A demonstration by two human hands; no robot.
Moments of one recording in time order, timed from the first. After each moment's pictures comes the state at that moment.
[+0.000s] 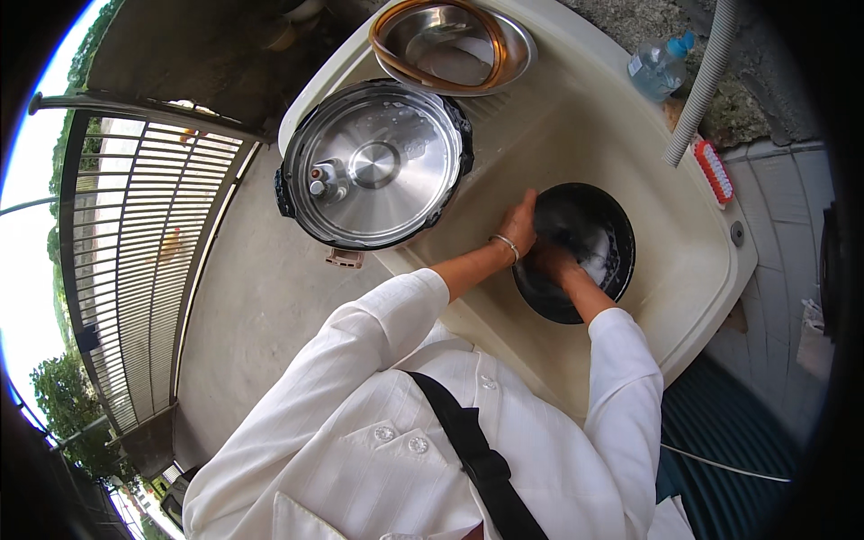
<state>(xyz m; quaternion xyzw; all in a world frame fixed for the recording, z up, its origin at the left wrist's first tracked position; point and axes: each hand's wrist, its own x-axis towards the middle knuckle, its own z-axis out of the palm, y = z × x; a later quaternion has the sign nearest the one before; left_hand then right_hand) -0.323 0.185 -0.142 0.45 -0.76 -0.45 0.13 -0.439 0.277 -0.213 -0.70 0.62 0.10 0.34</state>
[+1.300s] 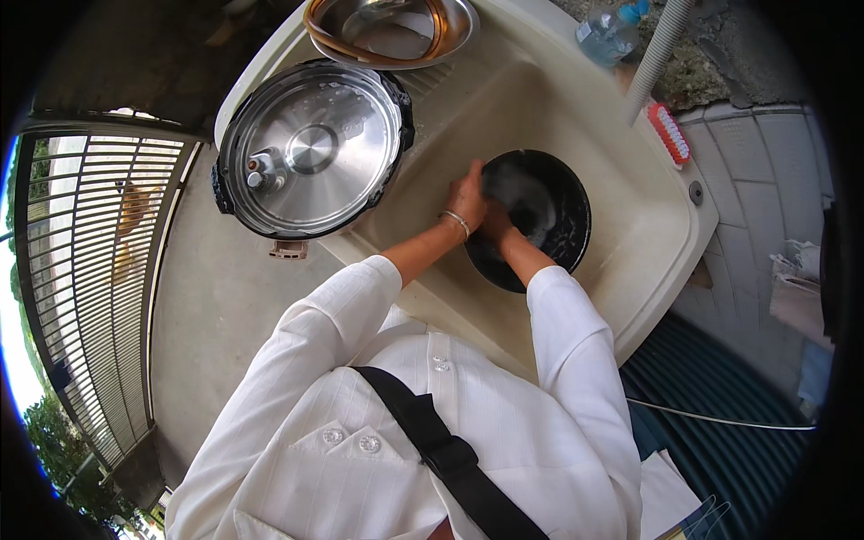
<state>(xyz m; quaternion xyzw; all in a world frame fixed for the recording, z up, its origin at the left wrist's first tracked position) -0.326 0.191 -0.135 0.47 -0.73 -0.47 0.16 -0.417 0.252 -0.220 -0.67 0.68 0.02 0.29</state>
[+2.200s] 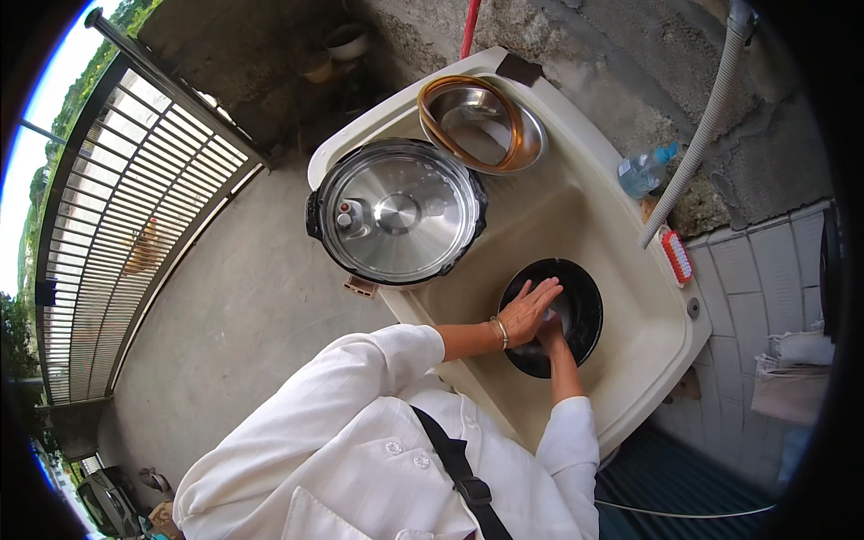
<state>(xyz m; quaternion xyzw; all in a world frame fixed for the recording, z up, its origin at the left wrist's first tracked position) -0.324 0.225 -0.132 0.24 -0.88 -0.36 0.17 -0.452 0.302 -0.181 -0.36 0.73 -0.34 0.47</state>
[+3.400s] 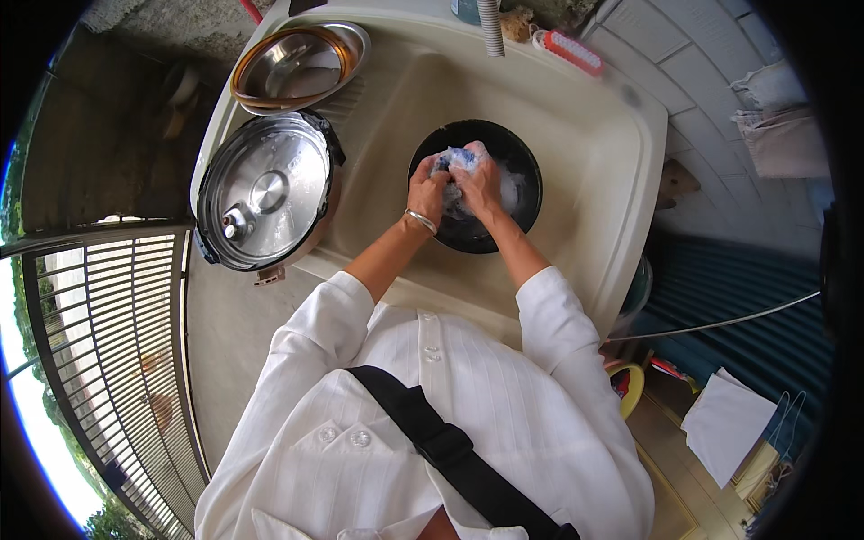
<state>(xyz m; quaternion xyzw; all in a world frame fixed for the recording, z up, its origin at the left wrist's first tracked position) -0.337 0.214 -0.137 0.34 -0.40 -0.81 0.25 -0.430 0.278 -0.117 -0.31 0.79 -0.51 0.17</state>
